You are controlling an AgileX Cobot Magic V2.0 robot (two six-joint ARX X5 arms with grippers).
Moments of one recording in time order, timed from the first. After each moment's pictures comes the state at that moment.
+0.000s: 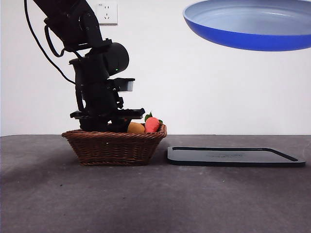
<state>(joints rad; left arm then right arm) -0.45 2.05 1.53 -0.59 -0.02 0.01 -0.01 0.89 1.00 -0.87 -0.43 0.06</state>
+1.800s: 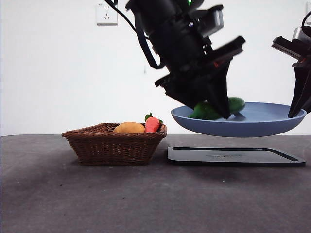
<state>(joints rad) -0.85 1.92 1.53 -0.55 0.18 0.07 0.02 1.42 1.00 -0.75 -0.44 0.21</state>
